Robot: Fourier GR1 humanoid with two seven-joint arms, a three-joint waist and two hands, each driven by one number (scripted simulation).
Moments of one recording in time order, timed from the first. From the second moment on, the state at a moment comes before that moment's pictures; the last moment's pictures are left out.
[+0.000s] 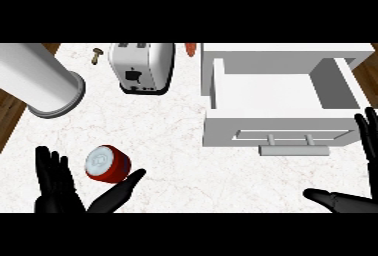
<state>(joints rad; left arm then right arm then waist) 0.28 0.00 -0.37 -2.02 -0.40 0.90 0.36 0.13 -0.10 -0.14 -2.09 -0.08 -0.02 0.15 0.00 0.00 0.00</state>
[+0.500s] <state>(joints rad) 0.28 0.00 -0.33 -1.79 -0.16 0.96 0.08 0.13 -0.13 -0.20 -2.12 -0.13 0.02 0.19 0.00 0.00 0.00</state>
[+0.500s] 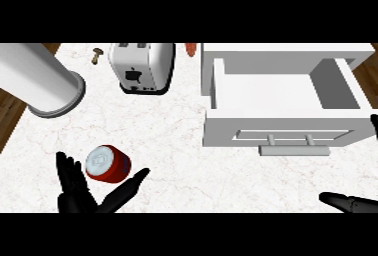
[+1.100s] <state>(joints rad) 0.25 0.00 -0.22 -1.52 0.21 0.91 -0.31 0.19 -0.11 -0.23 -2.21 -0.15 0.06 0.22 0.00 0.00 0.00</state>
